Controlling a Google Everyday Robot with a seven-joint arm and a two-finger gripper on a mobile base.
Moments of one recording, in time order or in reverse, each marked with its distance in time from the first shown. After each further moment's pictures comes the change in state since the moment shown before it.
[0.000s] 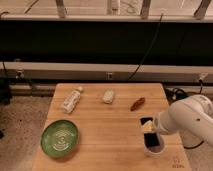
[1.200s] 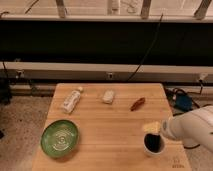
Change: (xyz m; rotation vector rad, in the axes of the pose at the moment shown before) arm -0.005 0.028 -0.014 0.030 0.180 0.134
